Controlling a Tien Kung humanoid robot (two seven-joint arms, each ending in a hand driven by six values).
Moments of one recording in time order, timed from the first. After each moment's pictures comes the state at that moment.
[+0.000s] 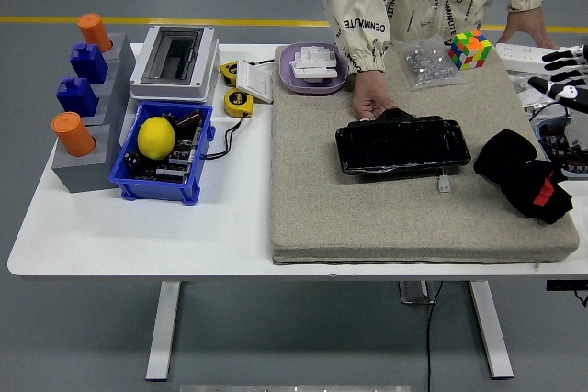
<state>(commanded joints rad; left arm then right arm) -0.06 0.23 -1.32 -0.22 1.03 0.02 0.15 0.42 -0.72 1.07 1.30 -1.44 -0.03 0.01</state>
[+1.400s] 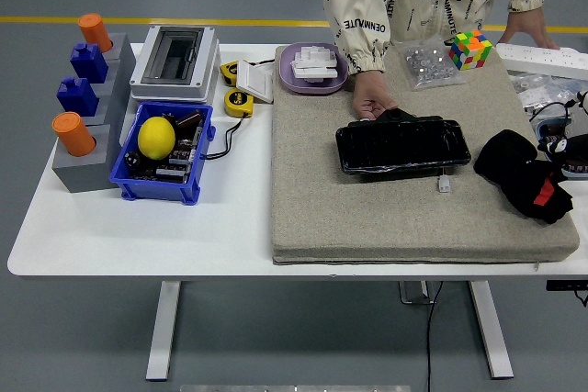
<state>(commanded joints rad) -0.06 0.22 -1.32 -0.21 1.03 0.02 0.15 0.46 -0.55 1.16 1.20 -2.21 0.16 -0.34</state>
